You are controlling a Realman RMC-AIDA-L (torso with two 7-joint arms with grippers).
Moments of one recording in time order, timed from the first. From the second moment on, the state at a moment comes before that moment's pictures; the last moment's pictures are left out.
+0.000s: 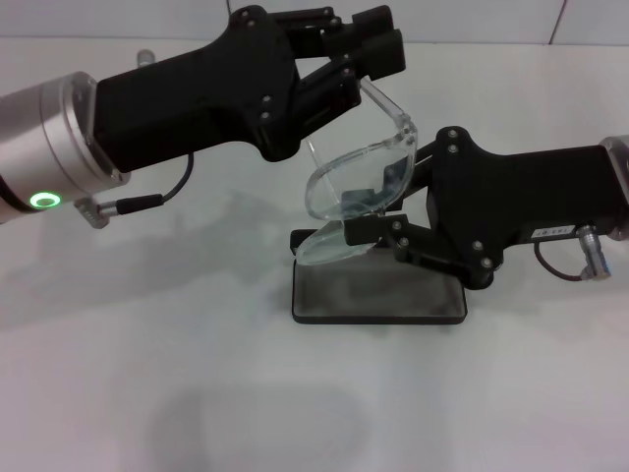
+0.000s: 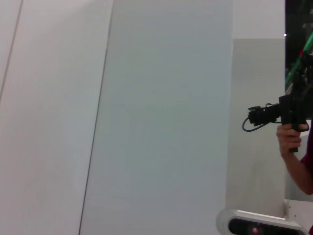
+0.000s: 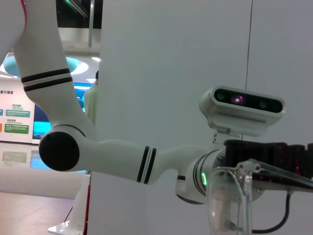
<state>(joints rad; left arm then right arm) -0.32 -2.09 1.33 1.08 1.12 1.54 -1.48 0.56 2.02 -1.31 -0.84 -1.35 -1.72 1.20</state>
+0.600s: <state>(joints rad) -0.32 -2.09 1.34 1.09 1.17 1.55 -1.48 0.55 2.02 -1.30 -0.83 -1.35 -1.73 1.19</state>
